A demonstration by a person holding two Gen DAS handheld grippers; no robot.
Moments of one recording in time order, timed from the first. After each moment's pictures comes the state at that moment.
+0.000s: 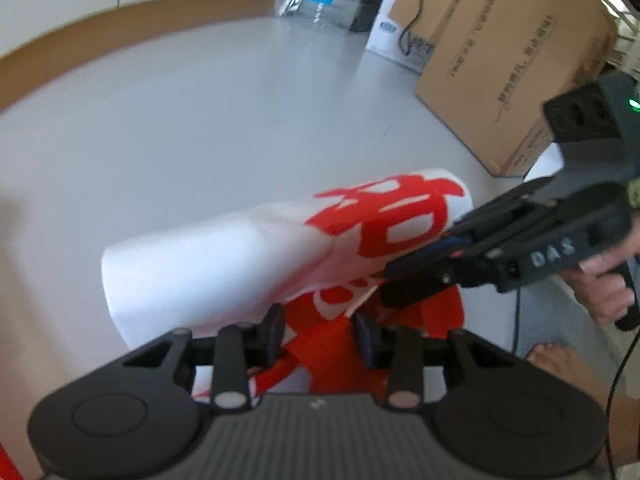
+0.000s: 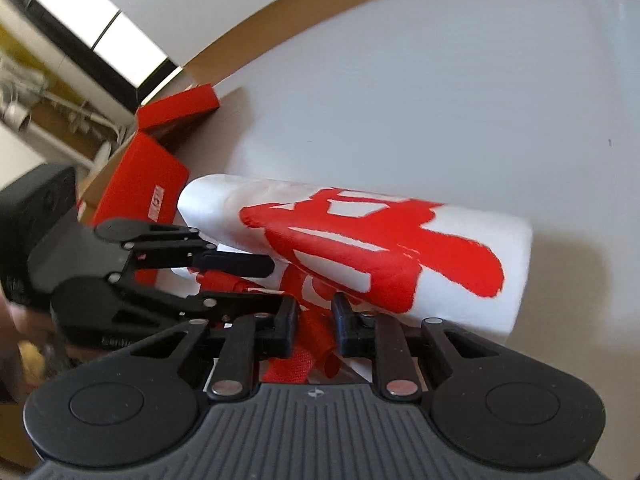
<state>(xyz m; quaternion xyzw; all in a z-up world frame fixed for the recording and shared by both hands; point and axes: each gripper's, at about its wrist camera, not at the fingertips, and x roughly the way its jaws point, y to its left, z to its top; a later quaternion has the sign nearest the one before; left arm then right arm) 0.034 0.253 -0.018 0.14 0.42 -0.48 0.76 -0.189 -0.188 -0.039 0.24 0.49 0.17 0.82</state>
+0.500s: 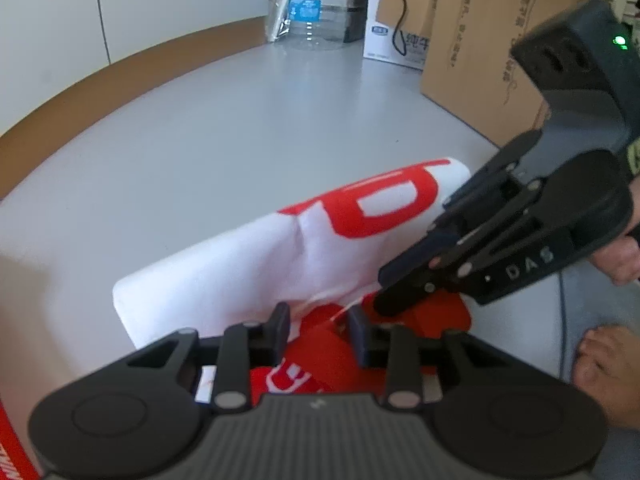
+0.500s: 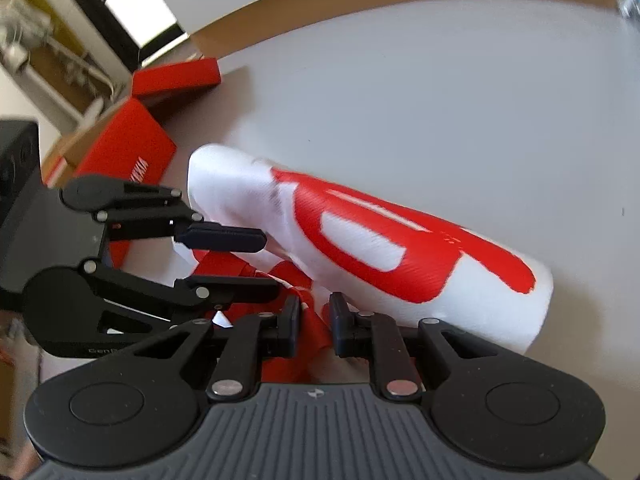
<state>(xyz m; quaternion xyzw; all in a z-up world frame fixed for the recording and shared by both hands) 0.008 0.151 -0.098 0.21 0.38 -0.45 0.78 -0.173 -0.157 -0.037 0.09 0.49 0.18 0.85</state>
